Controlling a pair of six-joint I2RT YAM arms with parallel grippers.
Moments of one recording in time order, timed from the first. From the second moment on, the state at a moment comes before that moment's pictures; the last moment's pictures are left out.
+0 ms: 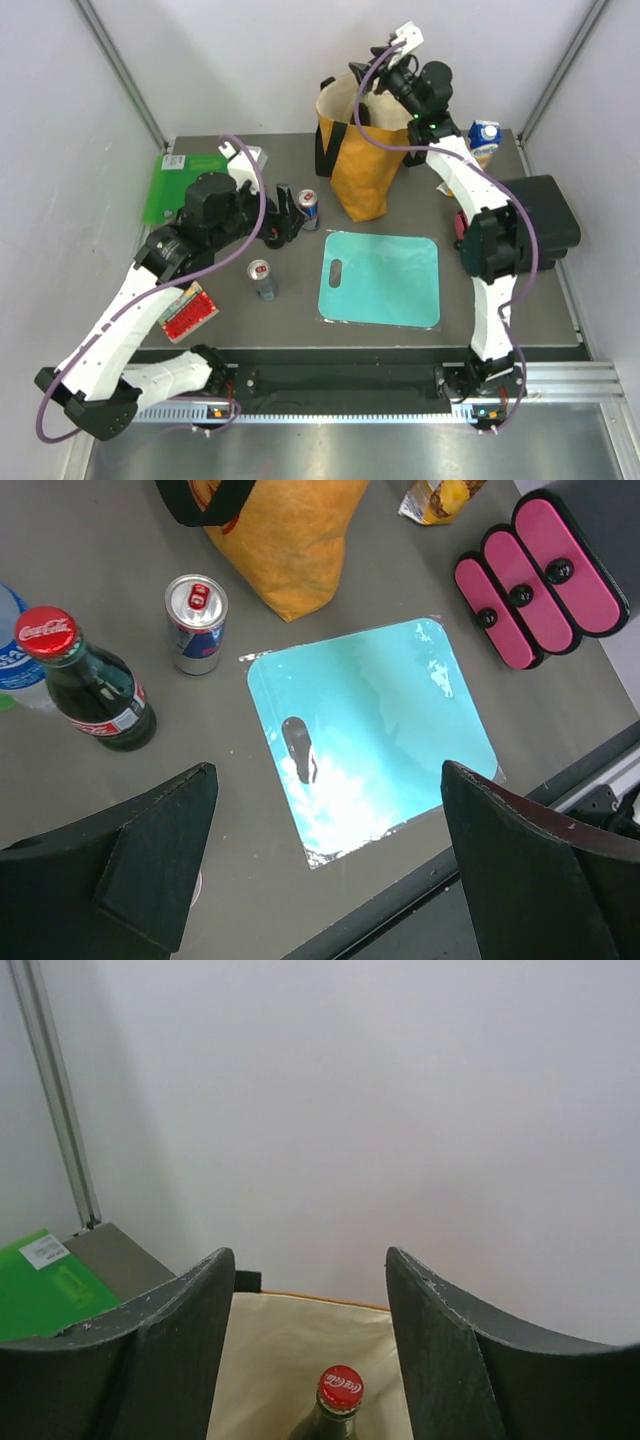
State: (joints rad) left arm -0.61 1.05 1.33 -0.69 0.02 -0.36; right arm 0.33 2.12 2.08 0.37 -0.37 -0.05
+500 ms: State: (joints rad) left arm -0.61 0.96 1.33 -0.72 -0.01 -0.40; right arm 0.35 1.60 1.79 -0.11 -0.02 0.23
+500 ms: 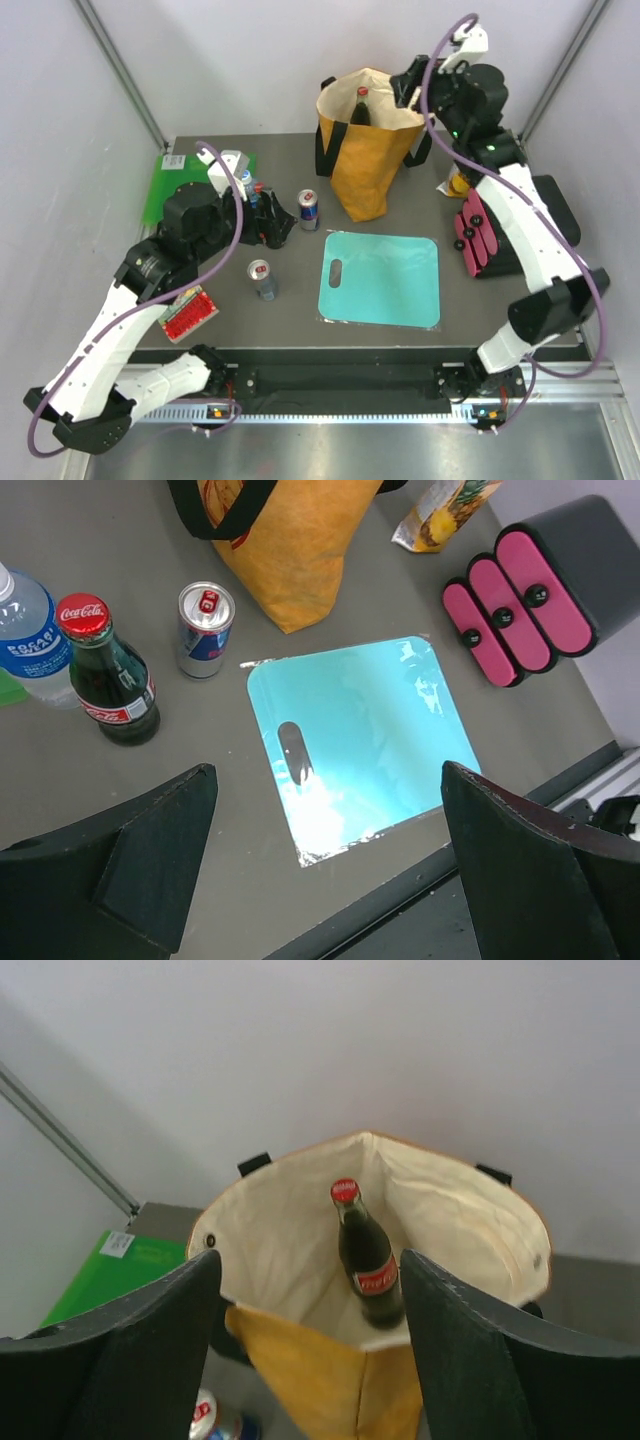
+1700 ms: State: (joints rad) left arm -0.61 0.94 1.29 -0.71 -0.04 -0.50; right arm 0.12 1.53 1.82 -0.86 0.15 0.28
